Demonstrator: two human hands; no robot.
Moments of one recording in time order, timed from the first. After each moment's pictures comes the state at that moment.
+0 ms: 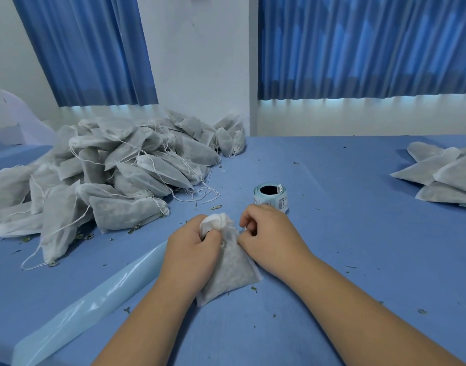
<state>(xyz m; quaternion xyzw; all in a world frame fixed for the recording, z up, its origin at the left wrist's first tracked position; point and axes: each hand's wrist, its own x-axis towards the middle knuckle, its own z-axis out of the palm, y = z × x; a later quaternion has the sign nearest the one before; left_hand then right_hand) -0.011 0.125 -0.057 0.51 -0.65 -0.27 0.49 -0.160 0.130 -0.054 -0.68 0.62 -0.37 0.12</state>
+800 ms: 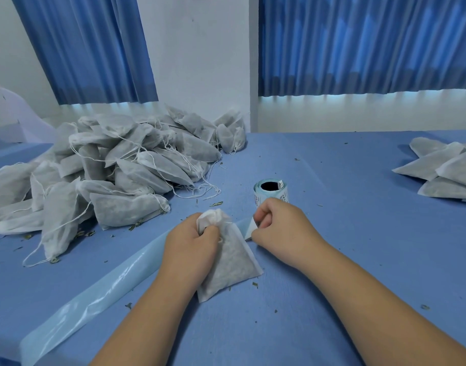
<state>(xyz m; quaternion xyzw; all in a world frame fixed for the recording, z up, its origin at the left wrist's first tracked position) -0.009 0.120 -0.061 0.55 -0.63 -0.27 0.47 -0.175 0.140 -0.040 -0.61 0.66 -0.37 0.22</state>
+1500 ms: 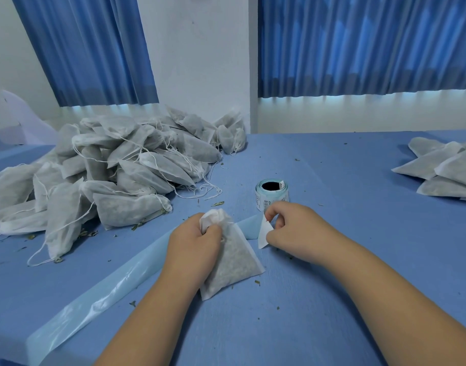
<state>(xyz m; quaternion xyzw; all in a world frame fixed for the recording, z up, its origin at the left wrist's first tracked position) -0.009 0.120 -0.060 0.57 -0.63 -0.26 0.45 -0.194 0.147 -0.034 -0.65 0.67 -0.28 0.22</state>
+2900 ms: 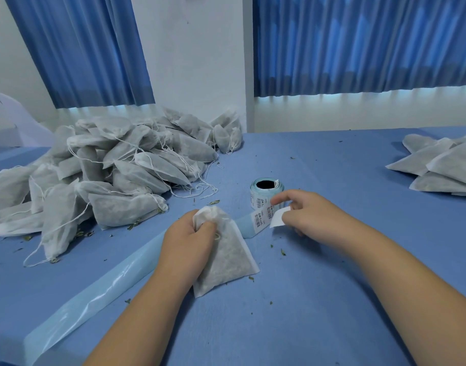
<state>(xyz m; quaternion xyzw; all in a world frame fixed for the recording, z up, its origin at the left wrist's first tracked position) -0.007 0.119 -0.062 0.54 -0.62 -0.31 0.47 -0.225 0.151 -0.024 -0.61 0.65 -0.35 0.29</state>
